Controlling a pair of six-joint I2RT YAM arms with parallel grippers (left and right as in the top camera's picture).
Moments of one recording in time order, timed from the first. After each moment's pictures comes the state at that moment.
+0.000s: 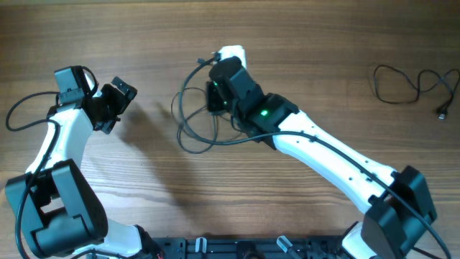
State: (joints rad) left arm 0.31 1.68 1.02 -0.43 0.32 -0.60; right arm 0.77 1.72 1.36 -0.31 0.07 0.53
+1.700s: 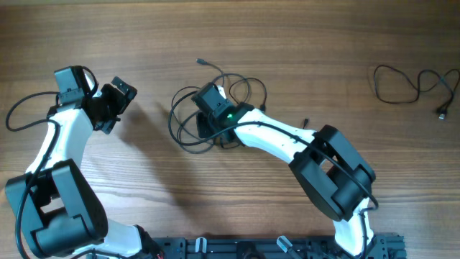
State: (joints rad) left arm 0.31 1.68 1.02 -0.43 0.32 -0.60; right arm 0.80 2.08 1.36 -0.36 -0.01 0.61
